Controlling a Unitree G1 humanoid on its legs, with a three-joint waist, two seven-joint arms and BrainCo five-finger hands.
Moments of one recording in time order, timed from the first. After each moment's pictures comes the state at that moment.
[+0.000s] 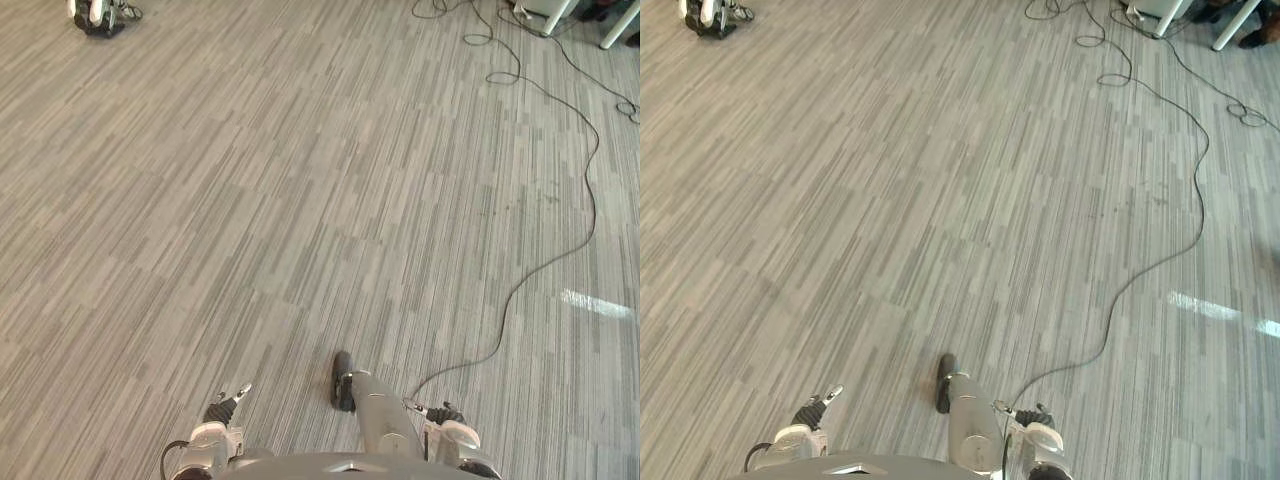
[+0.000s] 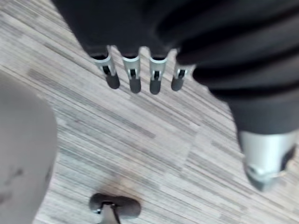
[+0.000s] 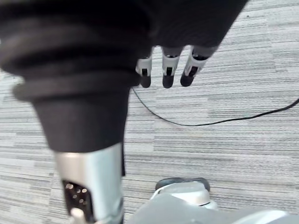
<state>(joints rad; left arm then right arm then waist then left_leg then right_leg) 0.01 -0.01 0.16 1.03 0.02 0.00 0.12 0.01 -0.09 -0.37 0.98 0.00 0.04 -0.19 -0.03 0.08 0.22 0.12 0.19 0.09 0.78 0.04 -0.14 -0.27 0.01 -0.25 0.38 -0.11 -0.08</state>
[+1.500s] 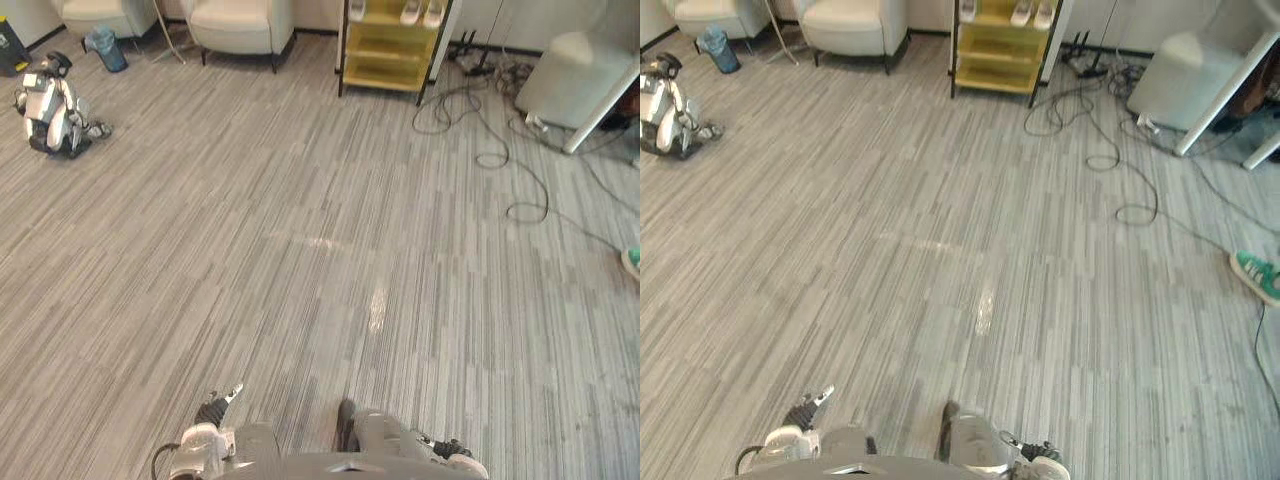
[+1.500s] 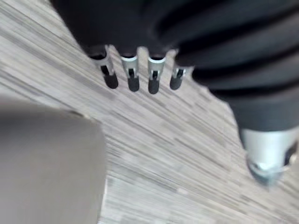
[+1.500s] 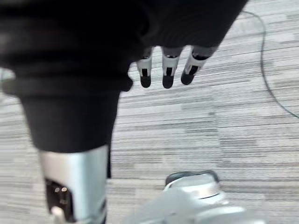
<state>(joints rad) 0.05 0.00 0.19 0.95 0.02 0.00 0.09 0.08 -0.09 -0.36 1.00 0.02 0.04 -0.20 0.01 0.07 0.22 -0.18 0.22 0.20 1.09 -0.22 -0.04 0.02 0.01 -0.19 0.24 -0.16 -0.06</state>
